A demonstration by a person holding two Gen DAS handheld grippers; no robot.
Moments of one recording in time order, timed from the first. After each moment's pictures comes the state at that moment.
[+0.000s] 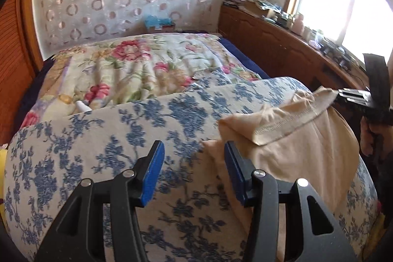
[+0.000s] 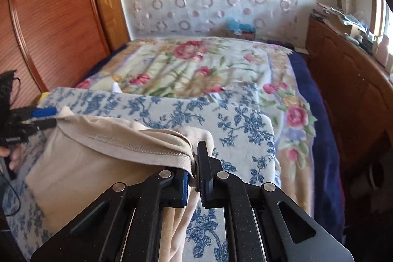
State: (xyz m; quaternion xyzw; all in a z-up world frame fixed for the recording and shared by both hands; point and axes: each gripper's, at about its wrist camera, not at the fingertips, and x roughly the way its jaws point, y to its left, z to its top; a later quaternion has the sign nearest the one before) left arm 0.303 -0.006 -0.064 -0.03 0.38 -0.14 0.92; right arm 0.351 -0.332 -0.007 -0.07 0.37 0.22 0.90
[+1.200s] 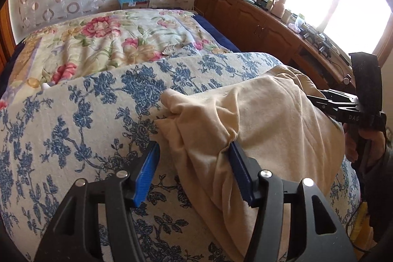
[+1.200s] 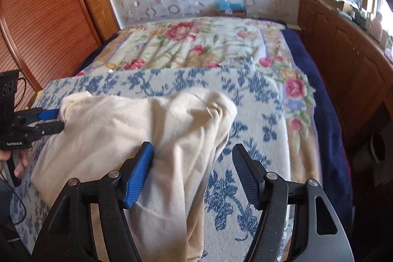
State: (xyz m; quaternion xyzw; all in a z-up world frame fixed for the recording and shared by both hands) left arm 0.318 -0.040 -0.087 -0.05 0.44 -0.22 0.87; right arm 0.335 -0.334 -0.031 -0.03 0.43 0.20 0.88
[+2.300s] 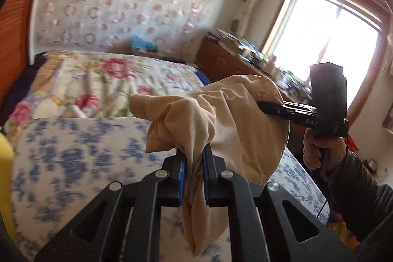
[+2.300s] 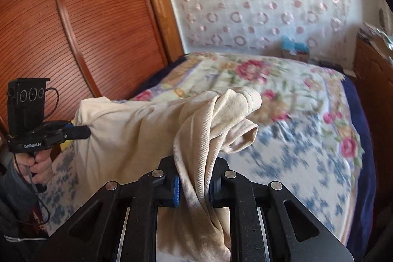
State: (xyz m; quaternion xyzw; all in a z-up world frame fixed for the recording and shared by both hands) left arm 0.216 0.090 -0.004 -0.14 0.29 -0.19 0.93; right arm 0.312 -0.207 0.050 -0.05 0.33 0.39 0.86
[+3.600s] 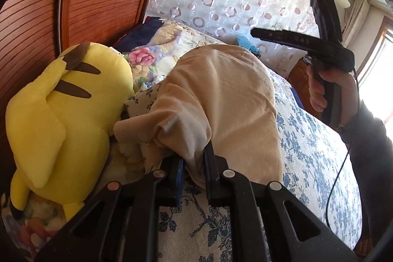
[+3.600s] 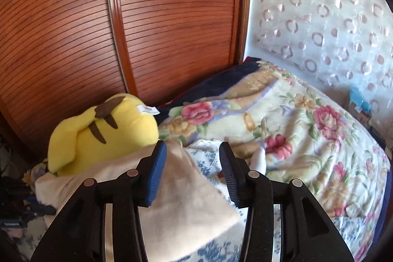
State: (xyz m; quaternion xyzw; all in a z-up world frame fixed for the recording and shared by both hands) left arm 0.134 0.266 -0.112 -0.24 0.33 0.06 0.91; right arm 0.376 0.172 0.014 -0.20 0.31 0.50 0.79
